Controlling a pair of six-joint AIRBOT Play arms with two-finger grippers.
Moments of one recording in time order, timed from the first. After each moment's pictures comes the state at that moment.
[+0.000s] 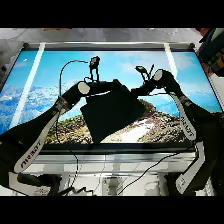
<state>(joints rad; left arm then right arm) -0.49 -1.62 1.41 0.80 -0.45 -1.29 0.12 -1.92 1.73 -1.18 1.13 1.21</state>
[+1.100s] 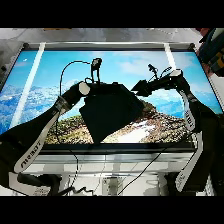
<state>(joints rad) -0.49 -1.62 1.41 0.87 -0.49 -1.29 -0.06 -2.09 1.87 -0.58 1.49 1.13</state>
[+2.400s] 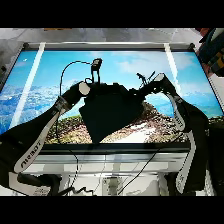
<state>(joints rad) -0.49 -1.62 1.41 0.88 -0.50 -1.29 0.10 -2.17 1.88 -0.78 1.39 1.28</state>
